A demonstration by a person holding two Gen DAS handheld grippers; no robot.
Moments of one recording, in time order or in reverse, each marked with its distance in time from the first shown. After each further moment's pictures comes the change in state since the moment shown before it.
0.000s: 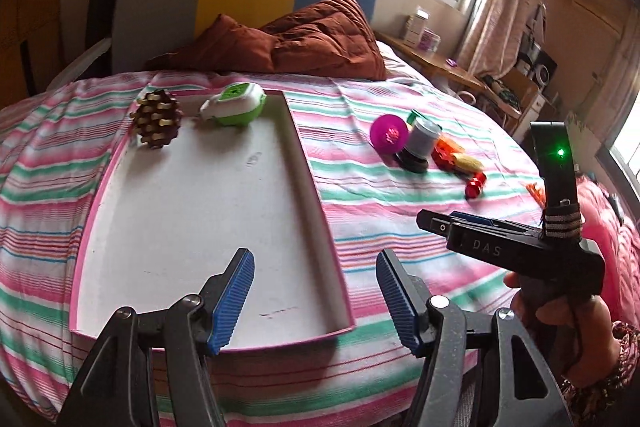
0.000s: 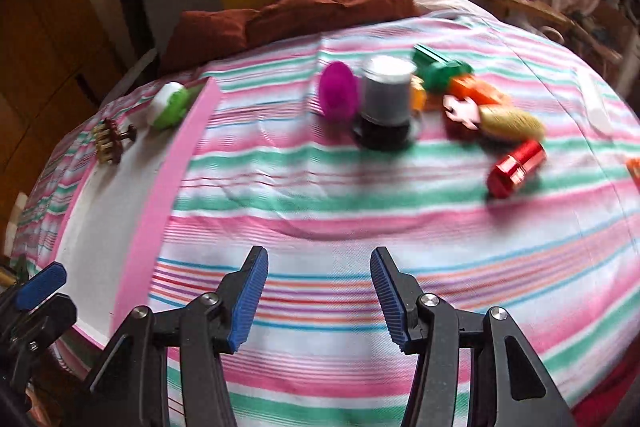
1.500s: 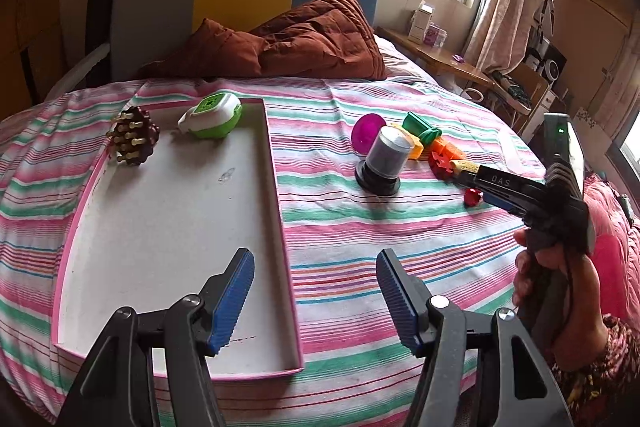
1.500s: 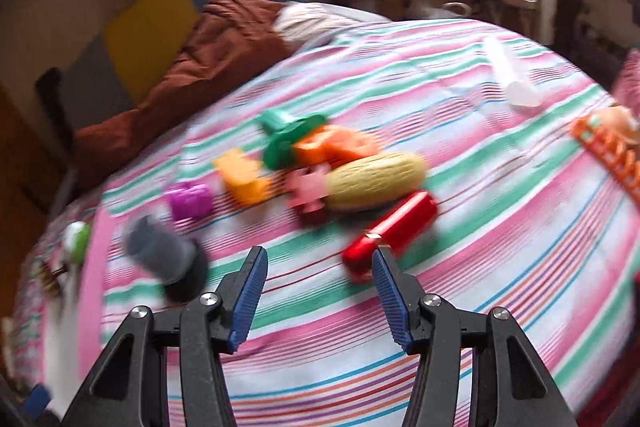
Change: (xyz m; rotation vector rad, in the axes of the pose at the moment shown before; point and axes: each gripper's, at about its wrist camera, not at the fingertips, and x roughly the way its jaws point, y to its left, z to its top) left arm 0.015 -0.033 0.022 -0.003 0.013 0.039; right arm 0.008 -0.097 0.053 0.305 -0.121 -0.171
